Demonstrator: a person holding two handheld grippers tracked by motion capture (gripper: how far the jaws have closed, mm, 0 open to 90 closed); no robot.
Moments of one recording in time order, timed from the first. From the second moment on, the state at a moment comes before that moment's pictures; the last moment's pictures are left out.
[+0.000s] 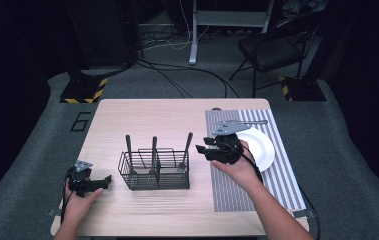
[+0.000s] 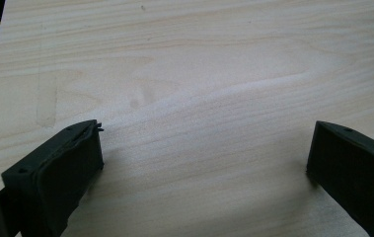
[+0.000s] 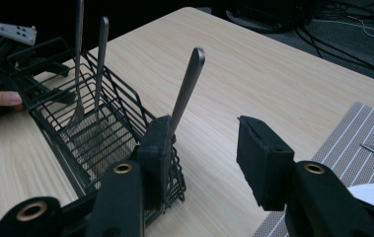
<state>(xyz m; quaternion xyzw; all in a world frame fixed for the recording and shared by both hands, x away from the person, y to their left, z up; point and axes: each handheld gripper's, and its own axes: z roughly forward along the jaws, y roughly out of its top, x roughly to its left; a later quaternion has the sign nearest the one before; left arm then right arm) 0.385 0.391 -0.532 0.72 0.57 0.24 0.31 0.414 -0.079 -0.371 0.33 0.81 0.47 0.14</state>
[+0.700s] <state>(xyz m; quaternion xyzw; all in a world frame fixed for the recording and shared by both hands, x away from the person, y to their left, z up) 0.385 0.391 -0.532 0.72 0.57 0.24 0.31 0.436 -0.054 -0.359 0.32 0.81 0.47 0.13</state>
